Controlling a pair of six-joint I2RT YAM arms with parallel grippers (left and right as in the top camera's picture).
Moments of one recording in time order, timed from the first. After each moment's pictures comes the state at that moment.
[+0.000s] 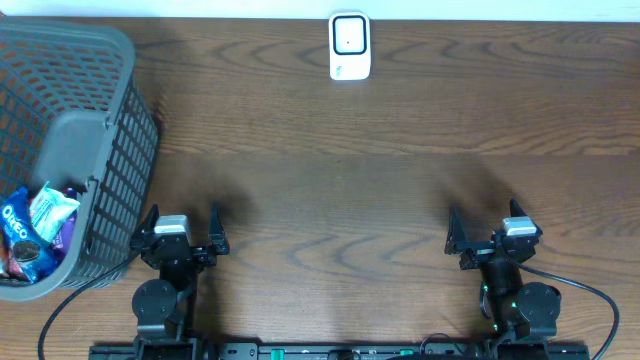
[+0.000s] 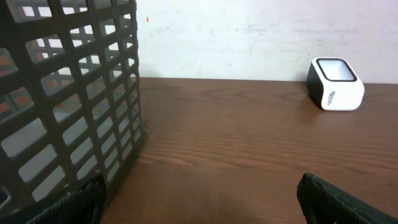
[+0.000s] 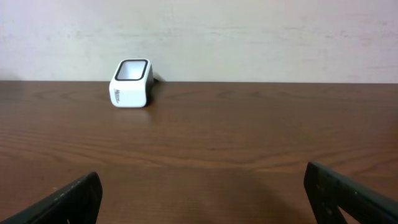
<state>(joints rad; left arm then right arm) 0.01 0.01 0.02 -0.12 -0.03 -0.01 0.03 0.01 0.01 -0.07 -0.09 0.02</state>
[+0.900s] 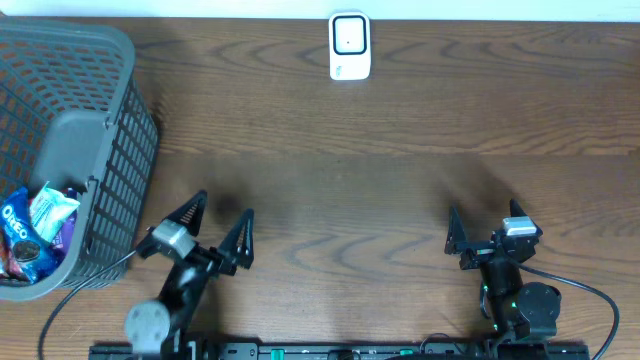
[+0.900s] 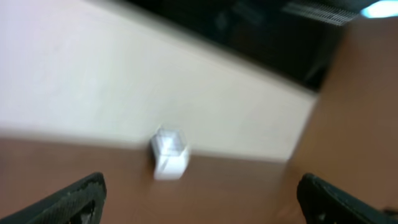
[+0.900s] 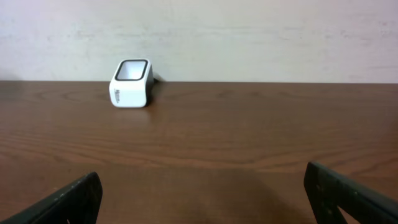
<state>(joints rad) 0.01 0.01 0.01 0.26 0.45 -0.48 0.03 0.01 0.01 -0.07 -0.09 0.02</state>
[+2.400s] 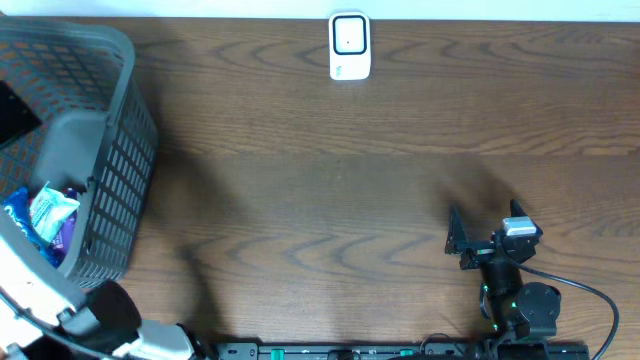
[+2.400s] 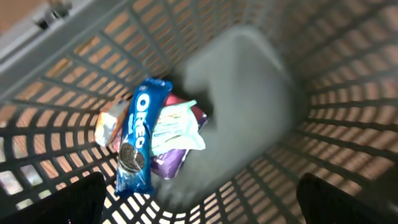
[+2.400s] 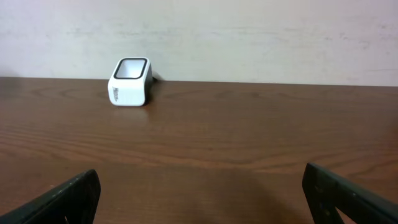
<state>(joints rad) 0.62 1.71 2.19 -1.55 -0.08 -0.13 0.03 0.01 0.01 -0.07 -0.08 0.02</state>
